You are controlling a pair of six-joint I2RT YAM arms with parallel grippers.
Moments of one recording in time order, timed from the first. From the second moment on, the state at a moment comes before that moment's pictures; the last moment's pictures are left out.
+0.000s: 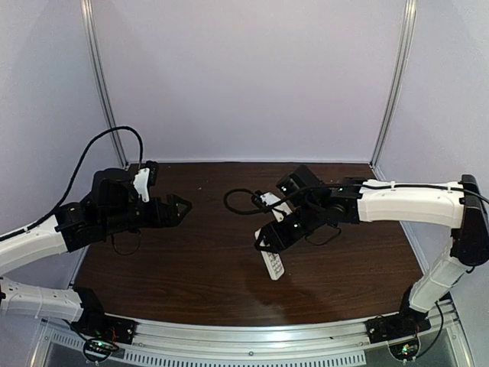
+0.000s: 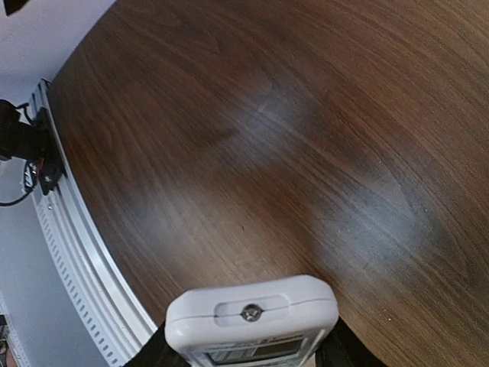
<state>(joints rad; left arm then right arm) -0.77 0.95 0.74 -0.24 -0.08 -0.56 0.95 1.55 1.18 -0.49 -0.21 0.32</state>
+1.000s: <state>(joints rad) -0.73 1.04 0.68 -0.32 -0.14 -0.60 1.13 2.12 1.65 -0.92 0.01 0.19</state>
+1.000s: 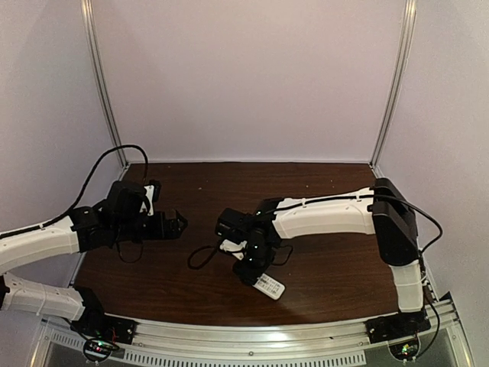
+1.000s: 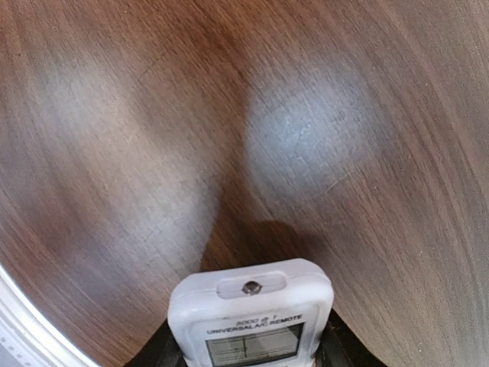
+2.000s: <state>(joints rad) -0.69 1.17 0.84 -0.34 -0.04 -0.49 1.10 2.00 1.58 -0.78 -0.10 0.21</state>
